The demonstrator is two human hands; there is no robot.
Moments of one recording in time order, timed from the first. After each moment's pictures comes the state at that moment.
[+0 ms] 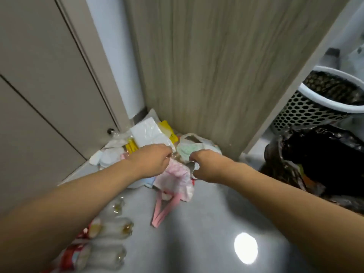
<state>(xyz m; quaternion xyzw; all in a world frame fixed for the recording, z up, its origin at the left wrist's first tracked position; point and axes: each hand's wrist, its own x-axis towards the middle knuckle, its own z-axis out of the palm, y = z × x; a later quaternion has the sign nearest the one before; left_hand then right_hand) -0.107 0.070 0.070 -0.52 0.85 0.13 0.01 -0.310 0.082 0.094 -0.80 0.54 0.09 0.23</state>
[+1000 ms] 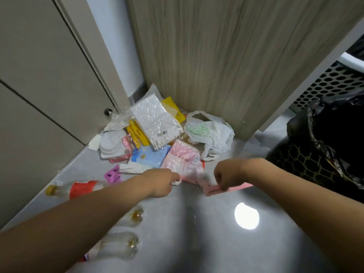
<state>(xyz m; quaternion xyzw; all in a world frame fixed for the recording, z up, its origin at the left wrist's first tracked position) -0.096 0.101 -0.048 -0.47 0.80 0.29 0.23 -0.324 0.091 0.045 -0.74 0.47 0.39 0.29</state>
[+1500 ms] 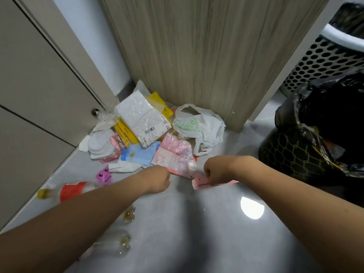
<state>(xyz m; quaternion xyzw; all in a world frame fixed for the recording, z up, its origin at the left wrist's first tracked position) -0.125 0.101 -0.049 -0.51 0.78 0.27 0.24 -0.342 0.102 0.030 -0.74 0.49 0.30 0.33</state>
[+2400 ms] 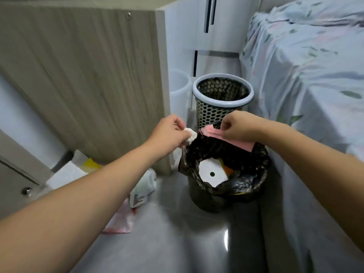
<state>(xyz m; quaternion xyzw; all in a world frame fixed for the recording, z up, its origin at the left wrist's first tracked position) -0.408 0.048 0.191 -0.47 0.69 0.48 -0.28 -0.608 0.104 0.234 -0.65 0.74 -0.02 0.16</state>
